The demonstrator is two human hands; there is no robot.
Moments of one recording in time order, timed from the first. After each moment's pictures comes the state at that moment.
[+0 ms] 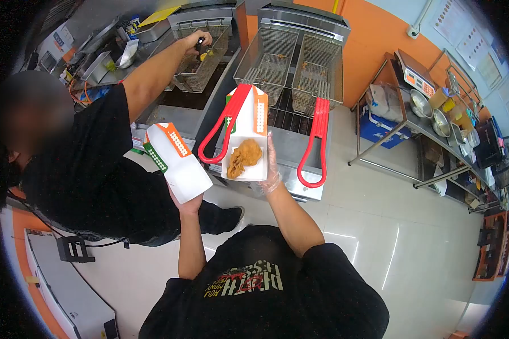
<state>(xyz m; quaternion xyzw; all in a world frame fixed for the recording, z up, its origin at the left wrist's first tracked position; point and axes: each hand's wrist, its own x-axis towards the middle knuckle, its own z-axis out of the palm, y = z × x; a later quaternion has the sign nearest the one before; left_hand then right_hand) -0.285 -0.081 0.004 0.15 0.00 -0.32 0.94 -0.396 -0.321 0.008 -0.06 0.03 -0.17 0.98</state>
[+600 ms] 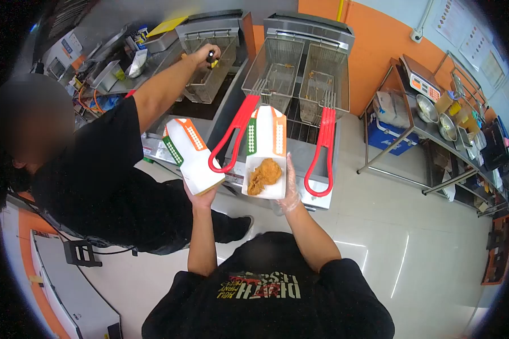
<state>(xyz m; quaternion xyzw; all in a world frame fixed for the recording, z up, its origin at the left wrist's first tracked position) -0.263 -0.116 0.010 0.10 -0.03 -0.37 0.92 -0.438 -0.312 0.010 -0.05 0.07 -0.17 0.98</state>
